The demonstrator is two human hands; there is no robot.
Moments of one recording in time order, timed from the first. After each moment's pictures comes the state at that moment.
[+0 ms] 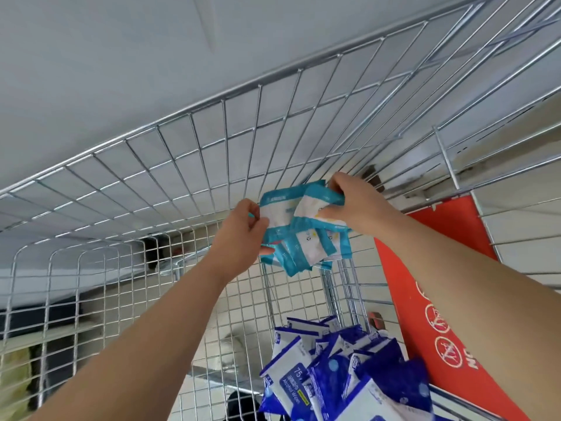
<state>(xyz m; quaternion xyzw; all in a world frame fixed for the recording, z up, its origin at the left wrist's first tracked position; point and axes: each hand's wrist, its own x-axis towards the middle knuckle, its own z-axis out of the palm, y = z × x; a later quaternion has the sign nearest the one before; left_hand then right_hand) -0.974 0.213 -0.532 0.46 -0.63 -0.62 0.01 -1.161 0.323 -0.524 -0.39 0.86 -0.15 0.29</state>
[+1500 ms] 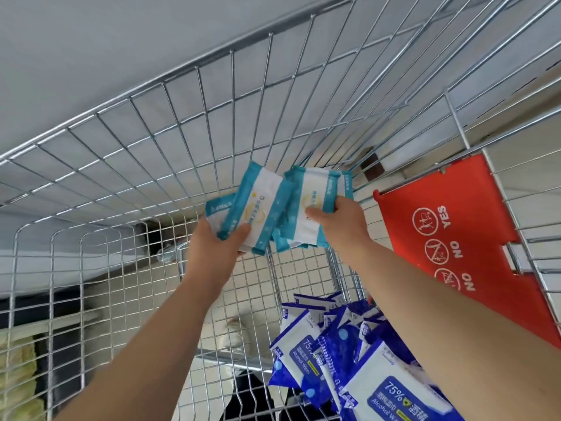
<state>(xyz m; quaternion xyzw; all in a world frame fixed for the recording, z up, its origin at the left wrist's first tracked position) -0.909 0.227 -0.549 0.55 -0.52 -0.65 0.10 -1.076 0.340 -0.564 -0.06 0.84 -0.41 0.35</state>
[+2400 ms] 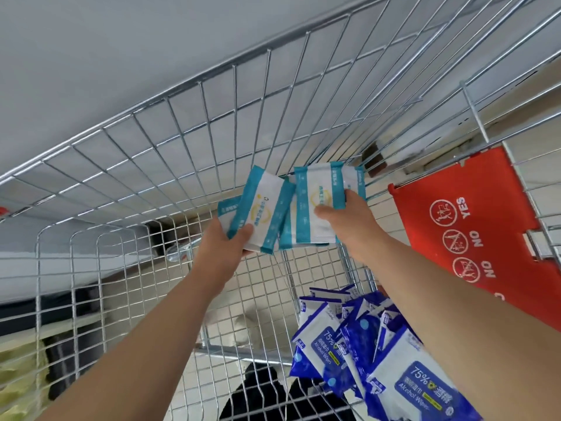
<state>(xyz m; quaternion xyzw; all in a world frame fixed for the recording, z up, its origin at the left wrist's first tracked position) -0.891 0.203 -0.556 0.53 -0.52 -0.67 0.02 -1.058 0.328 -0.551 -0.03 0.81 -0.45 0.38</state>
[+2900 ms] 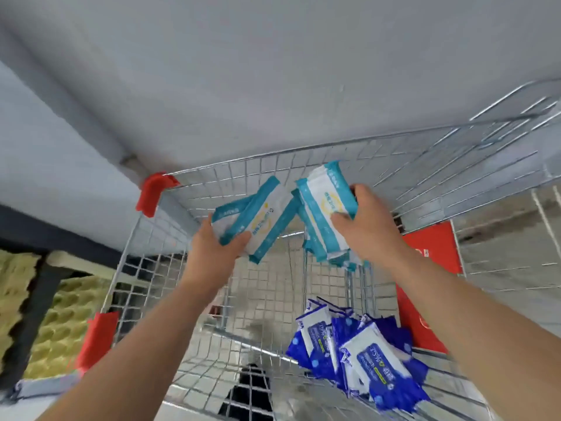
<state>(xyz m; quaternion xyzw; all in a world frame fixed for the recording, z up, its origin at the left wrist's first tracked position) -0.787 0.240 -0.380 0.58 -0.59 -0.53 0.17 -1.006 0.332 -0.343 -0.39 0.83 -0.30 0.26</state>
